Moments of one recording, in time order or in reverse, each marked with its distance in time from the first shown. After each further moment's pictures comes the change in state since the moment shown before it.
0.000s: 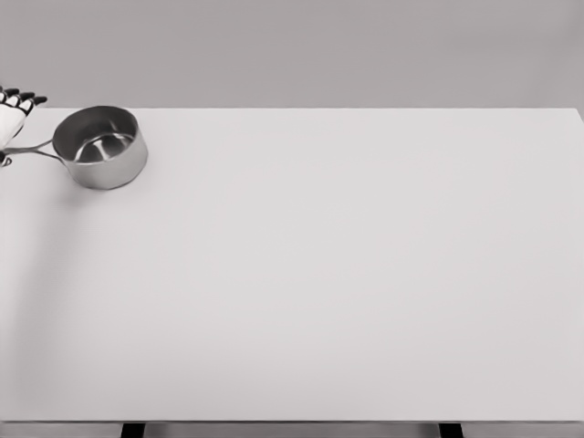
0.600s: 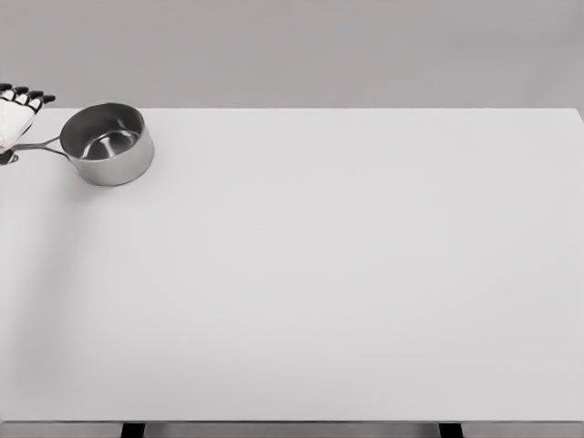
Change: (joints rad) left arm -0.046 -0.041 -0.004 0.063 -0.061 -0.027 0.000; right arm 0.000 0.000 0.000 0.000 0.000 0.000 0.000
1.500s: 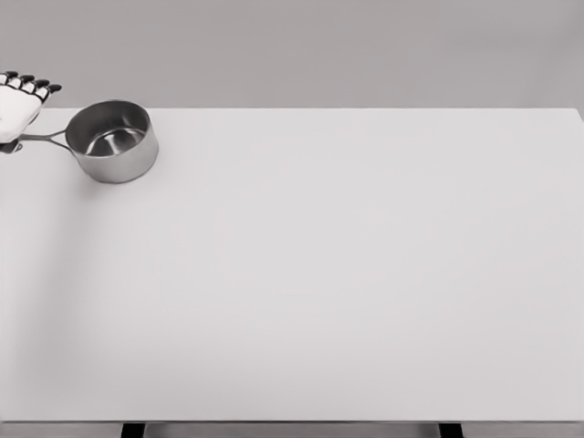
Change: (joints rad) left arm -0.054 -0.036 0.000 0.030 -0.074 -0.001 0.000; right arm 0.000 0.000 0.000 0.000 0.000 0.000 0.000
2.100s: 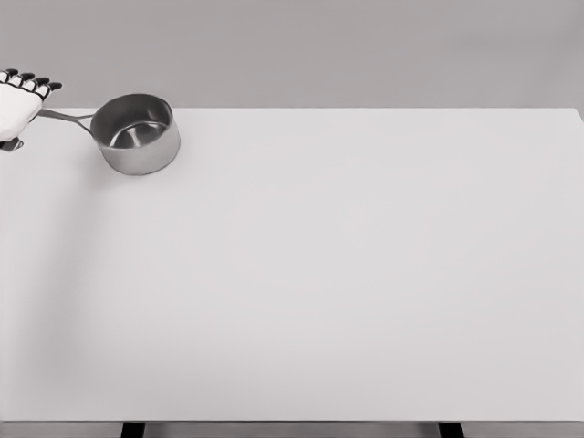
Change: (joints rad) left arm -0.003 -0.003 0.002 0.004 0.000 -0.001 0.003; right arm 0.000 0.000 0.000 0.000 0.000 0.000 0.000
